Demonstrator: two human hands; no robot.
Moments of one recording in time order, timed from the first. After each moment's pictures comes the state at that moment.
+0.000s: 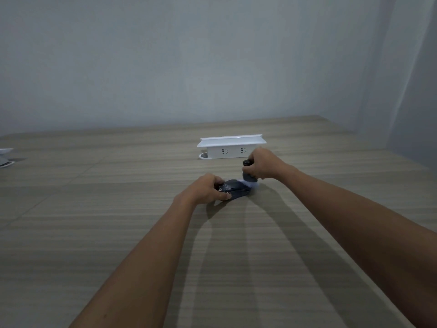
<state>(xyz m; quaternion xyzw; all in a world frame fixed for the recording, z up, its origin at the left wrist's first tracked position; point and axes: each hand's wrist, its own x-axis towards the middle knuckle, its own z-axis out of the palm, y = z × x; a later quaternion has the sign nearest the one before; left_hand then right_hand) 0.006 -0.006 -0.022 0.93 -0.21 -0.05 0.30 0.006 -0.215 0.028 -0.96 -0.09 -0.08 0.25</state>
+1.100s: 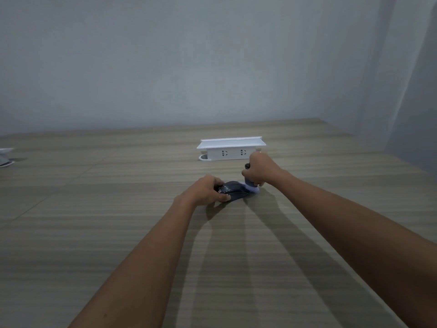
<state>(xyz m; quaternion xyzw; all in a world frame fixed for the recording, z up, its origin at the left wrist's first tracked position) 0.004 -0.006 -0.022 0.93 -0.20 -0.05 0.30 -0.009 -0.200 0.028 -0.97 -0.03 -0.08 0.23</state>
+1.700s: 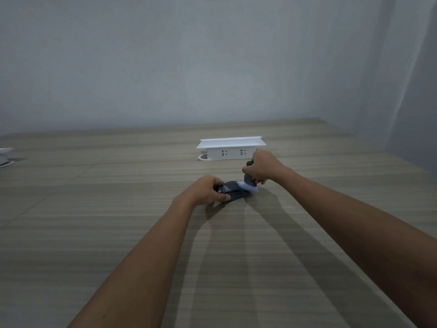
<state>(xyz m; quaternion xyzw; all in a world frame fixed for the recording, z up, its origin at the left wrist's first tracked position) 0.004 -0.007 -0.021 0.93 -0.20 -0.05 0.30 -0.011 -0.207 0.034 -0.96 -0.02 -0.06 0.29</state>
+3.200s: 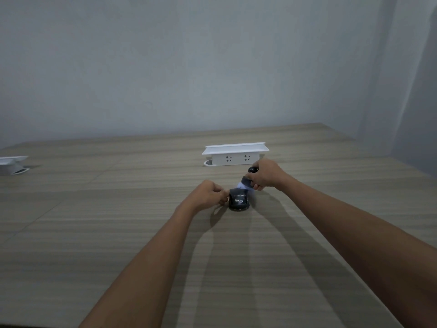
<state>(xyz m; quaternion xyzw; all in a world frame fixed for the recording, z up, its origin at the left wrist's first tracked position) -0.021 -0.002 -0.014 0.90 -0.12 -0.05 0.42 0.004 -0.214 0.015 -0.93 -0.03 -0.05 0.38</state>
